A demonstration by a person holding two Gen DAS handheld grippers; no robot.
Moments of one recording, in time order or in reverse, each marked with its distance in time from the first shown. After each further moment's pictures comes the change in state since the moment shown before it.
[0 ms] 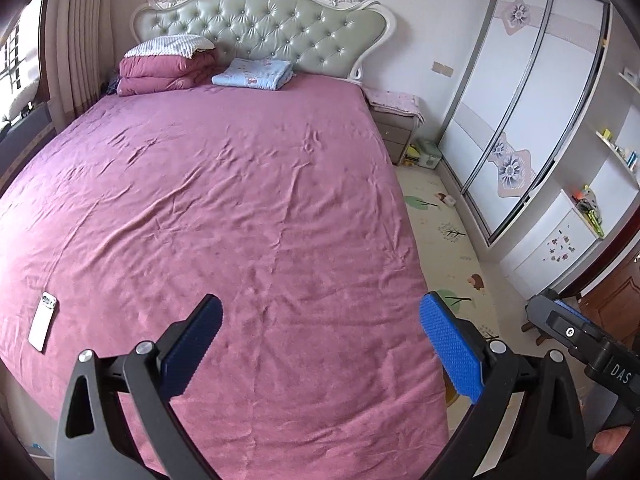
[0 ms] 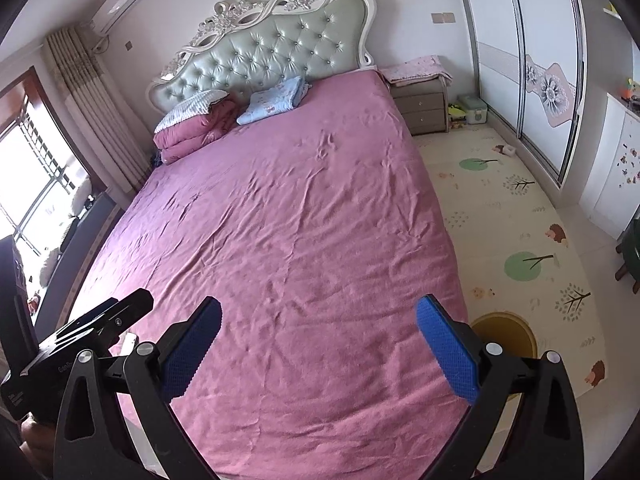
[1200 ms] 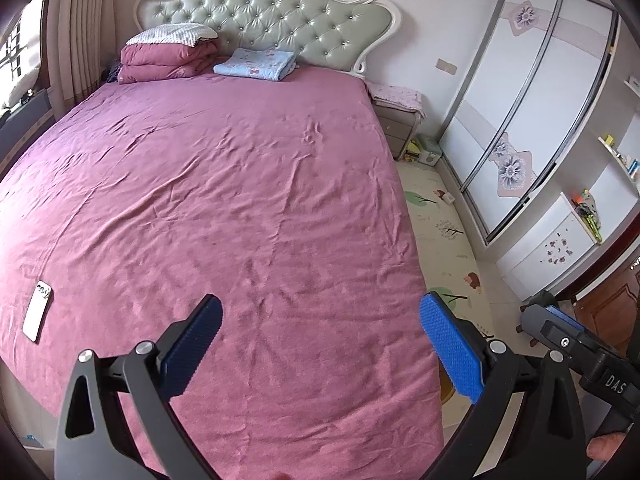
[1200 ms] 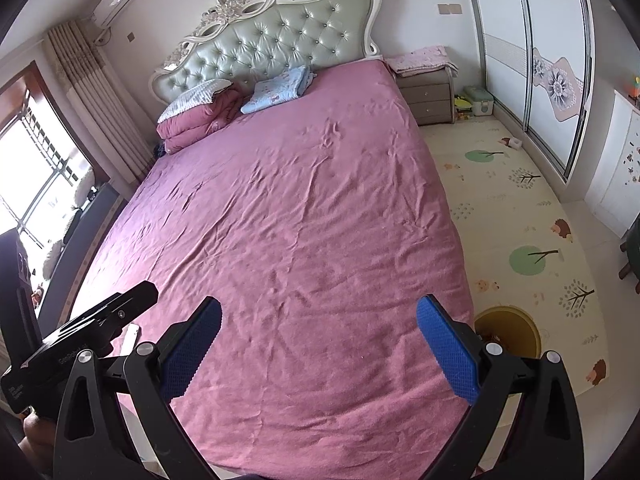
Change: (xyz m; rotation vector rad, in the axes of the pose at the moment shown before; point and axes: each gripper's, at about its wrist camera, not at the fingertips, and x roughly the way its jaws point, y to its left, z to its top) left arm 0.011 0.006 -0.004 -0.022 0.024 -0.017; right arm 0.011 0.002 -0.005 -0.013 0.038 0.015
